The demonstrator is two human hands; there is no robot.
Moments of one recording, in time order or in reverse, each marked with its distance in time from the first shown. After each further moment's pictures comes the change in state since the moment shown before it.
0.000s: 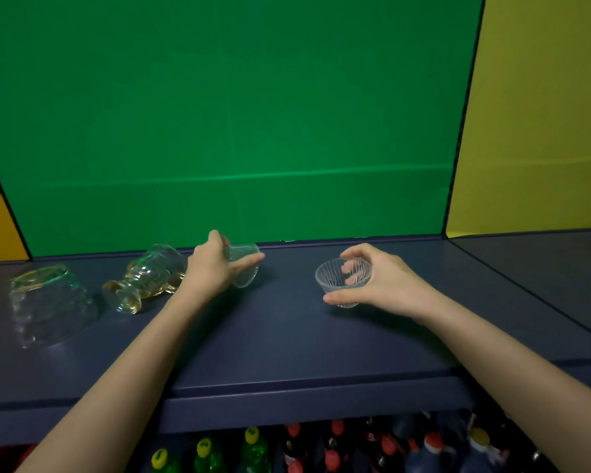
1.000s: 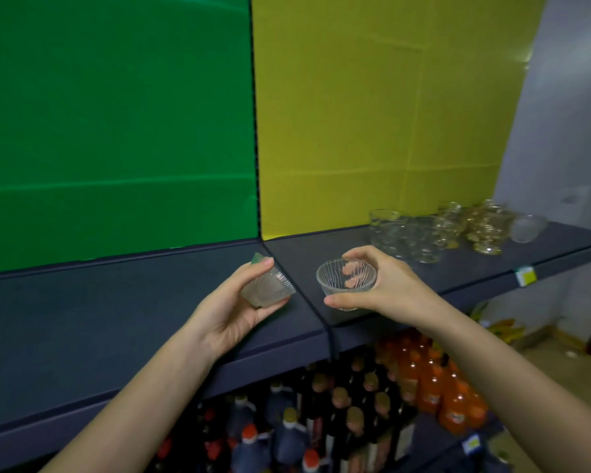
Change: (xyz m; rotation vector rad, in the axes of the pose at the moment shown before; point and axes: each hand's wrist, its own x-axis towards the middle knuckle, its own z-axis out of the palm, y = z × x) left_hand -0.141 0.258 0.157 -1.504 -0.879 -0.343; right_hand -0.149 0.148 -0.214 -0.036 0.301 0.180
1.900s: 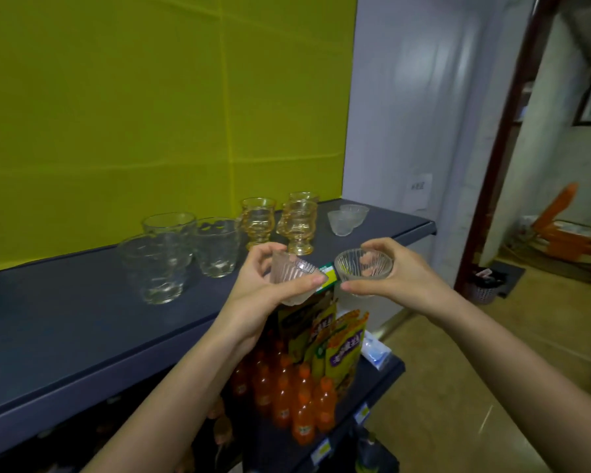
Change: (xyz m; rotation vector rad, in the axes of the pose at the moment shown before) left_hand 0.139 -0.204 0.294 0.394 -0.256 0.247; right_hand -0.025 0.248 -0.268 -0.100 0.267 0.182
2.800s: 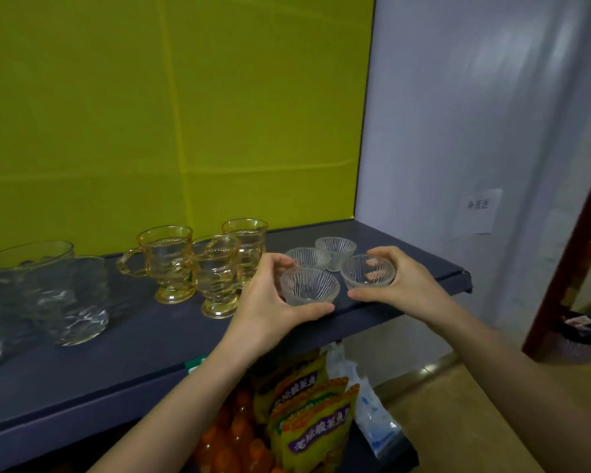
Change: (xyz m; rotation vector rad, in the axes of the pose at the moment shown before) left_hand 0.181 -0.083 0.121 0.684 0.259 0.176; right_hand 0.213 0.166 -0.065 0.058 -0.141 -0.078
